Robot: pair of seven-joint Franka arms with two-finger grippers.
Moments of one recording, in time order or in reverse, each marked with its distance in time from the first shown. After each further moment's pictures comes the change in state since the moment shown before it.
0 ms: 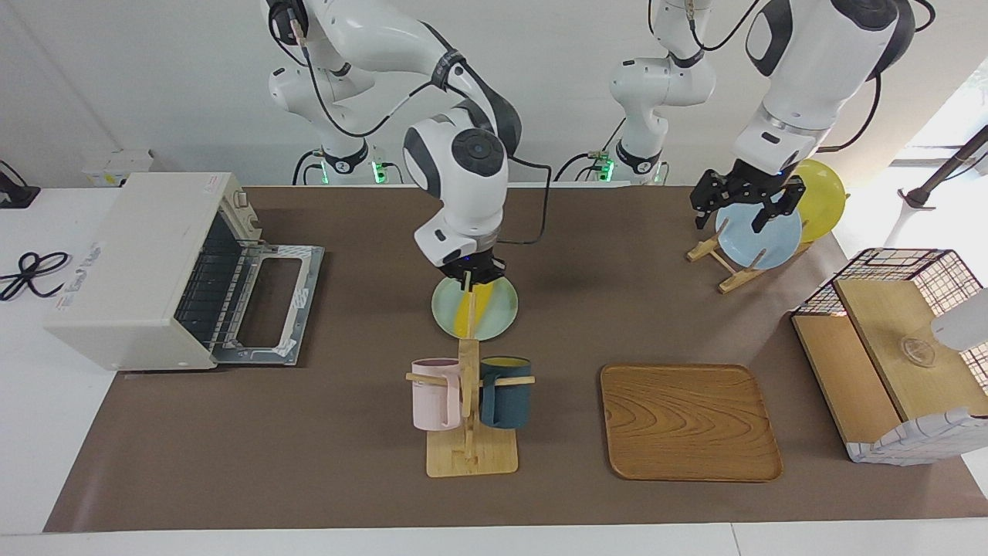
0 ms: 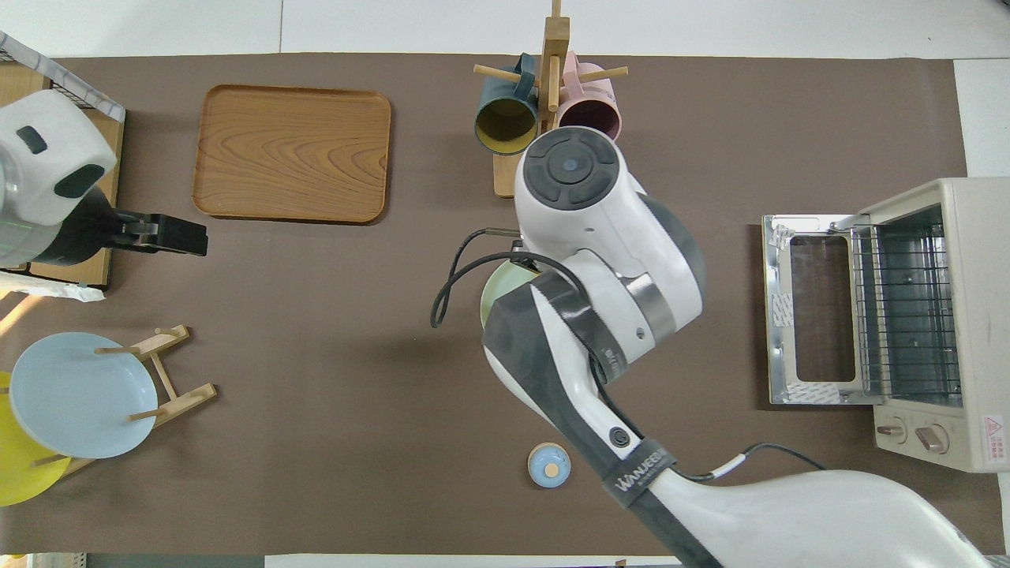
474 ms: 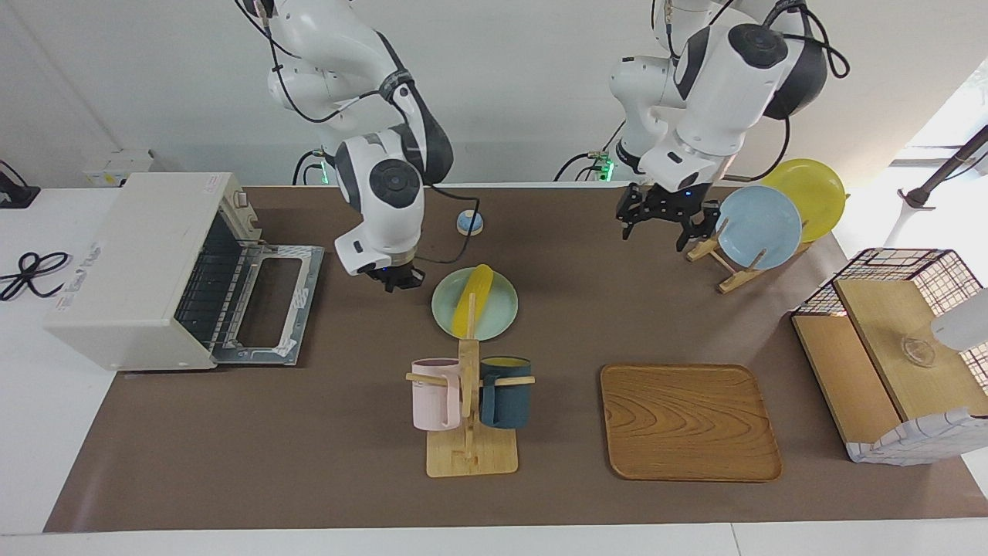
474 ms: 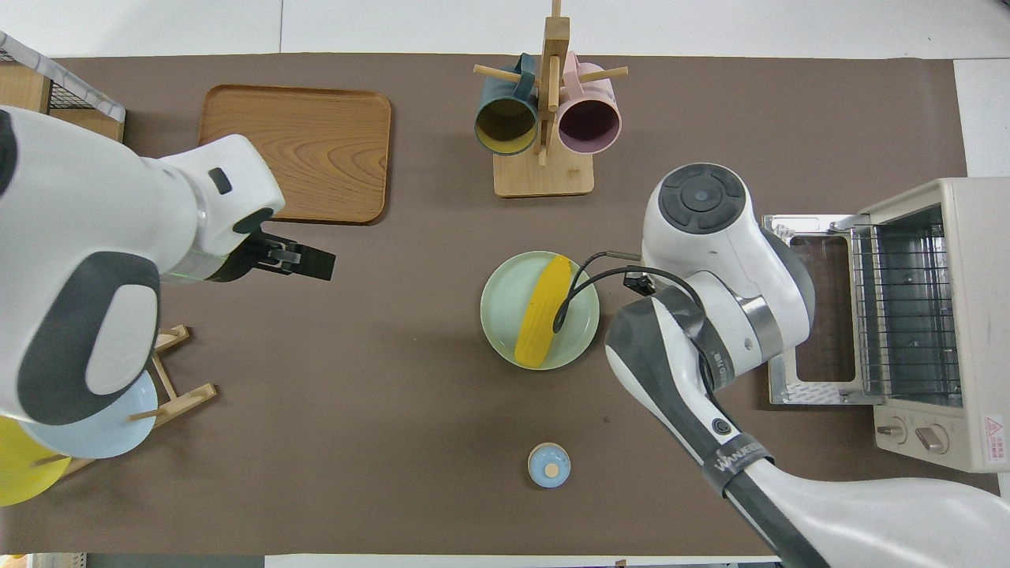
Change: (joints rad) left arm -0.181 0.049 -0.006 -0.102 -0.078 0.159 -0.004; right arm -0.197 -0.143 -0.003 -0.430 -0.112 0.198 -0.042
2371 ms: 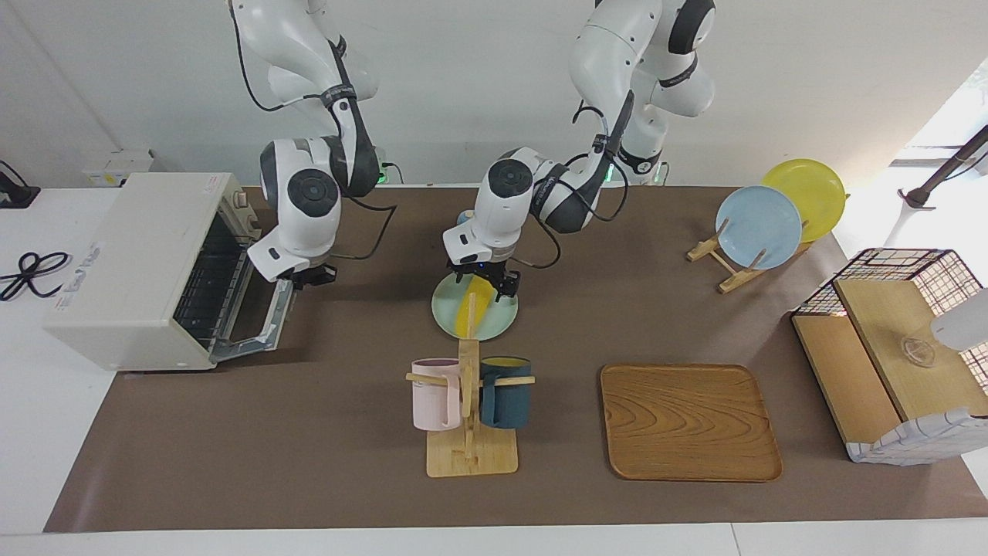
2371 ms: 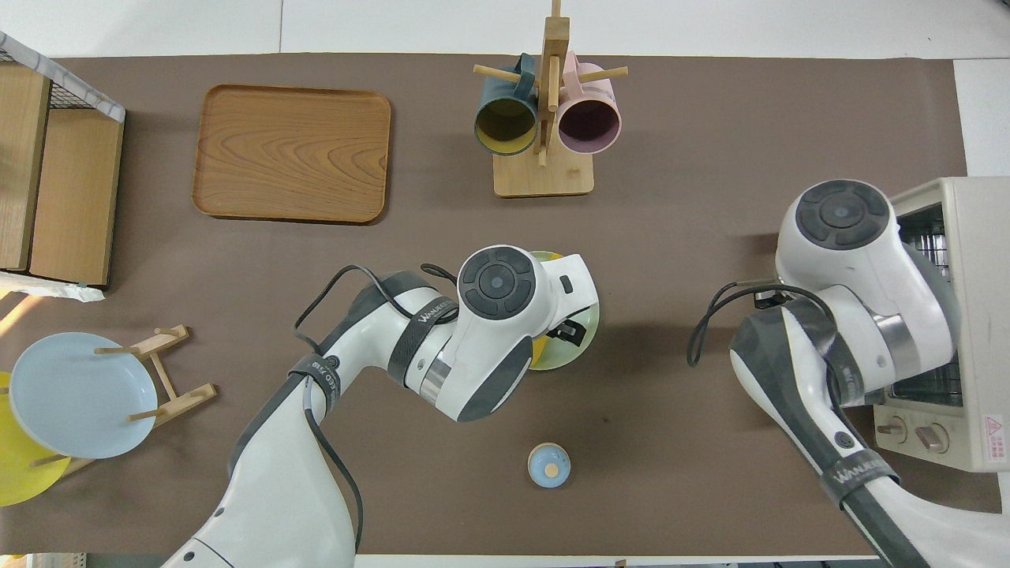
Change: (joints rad) left arm -0.417 0.441 0.005 0.055 -0.065 0.395 -0.156; right arm -0.224 -0.147 0.033 -0.091 -0.220 -0.089 -0.383
